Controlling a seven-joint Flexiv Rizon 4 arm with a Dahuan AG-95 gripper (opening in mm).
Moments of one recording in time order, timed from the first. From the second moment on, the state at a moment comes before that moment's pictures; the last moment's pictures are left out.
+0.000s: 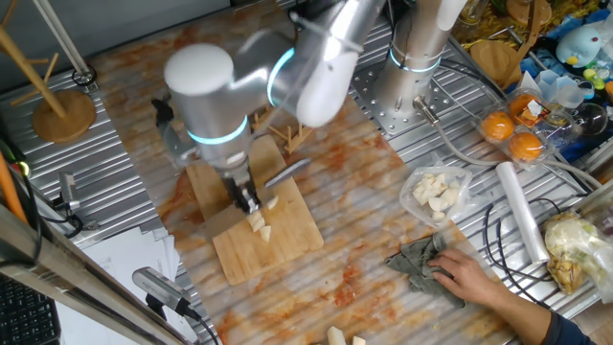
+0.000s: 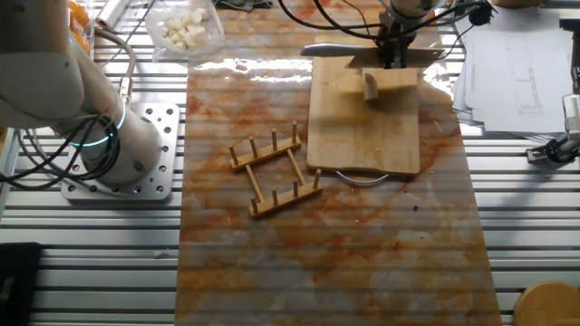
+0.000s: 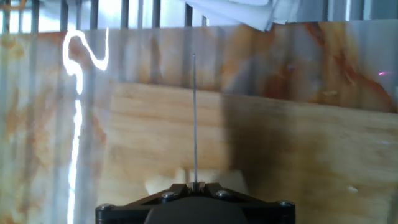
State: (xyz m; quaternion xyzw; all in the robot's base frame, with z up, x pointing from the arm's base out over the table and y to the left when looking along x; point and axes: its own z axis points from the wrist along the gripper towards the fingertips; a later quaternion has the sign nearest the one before) arm 0.534 0.146 0.091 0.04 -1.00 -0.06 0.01
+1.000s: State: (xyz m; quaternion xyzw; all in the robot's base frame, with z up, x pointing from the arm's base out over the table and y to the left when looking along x) arm 0.524 0.151 0.083 0.04 -1.00 -0.07 0.00
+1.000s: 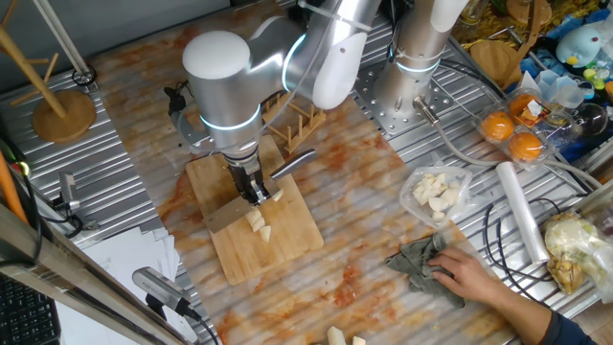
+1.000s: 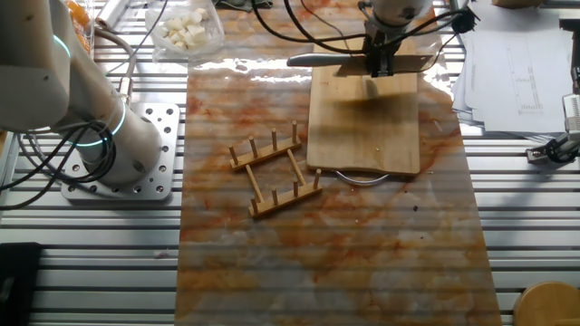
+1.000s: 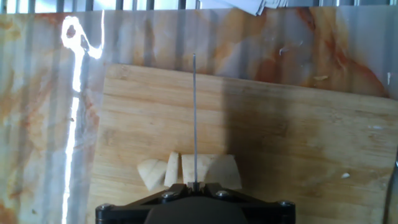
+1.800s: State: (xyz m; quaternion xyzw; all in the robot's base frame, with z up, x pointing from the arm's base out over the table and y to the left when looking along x) arm 0.525 0.157 0.077 0.04 -1.00 -0.06 -0.01
